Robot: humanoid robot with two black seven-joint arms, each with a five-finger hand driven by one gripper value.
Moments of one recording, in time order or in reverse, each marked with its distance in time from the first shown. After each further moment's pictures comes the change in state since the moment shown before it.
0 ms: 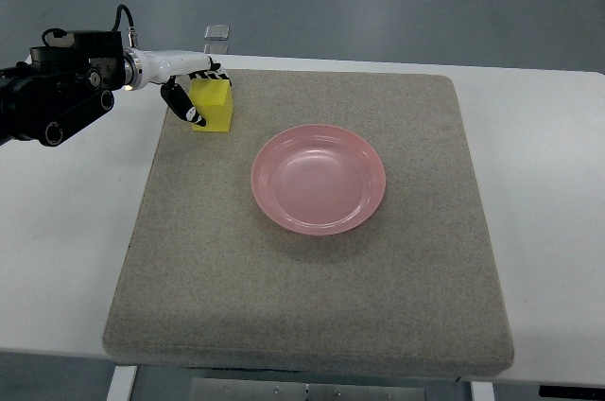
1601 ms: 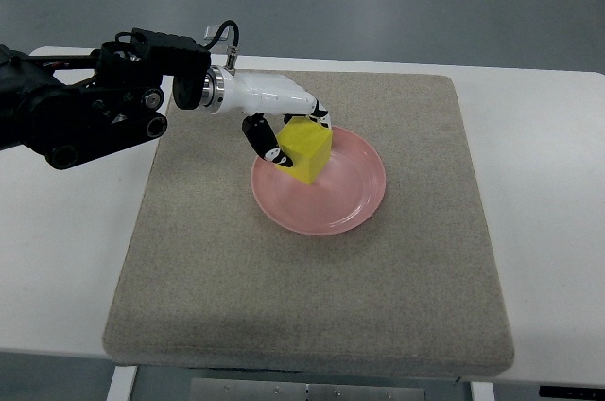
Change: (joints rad) left arm -0.097 0.033 -0.006 -0.539 0.180 -0.016 -0.001; right arm 0.000 0.000 0.000 0.000 0.000 0.000 0.000
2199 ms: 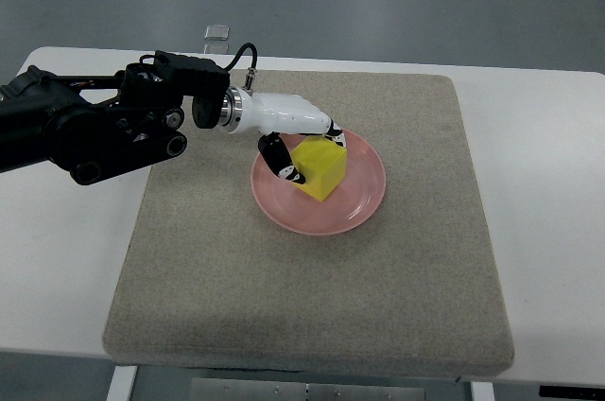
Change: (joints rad) left arm 0.037 -0.046 0.003 0.034 0.007 0.015 0.001; right arm 0.000 0.000 0.000 -0.001 0.000 0.000 0.000
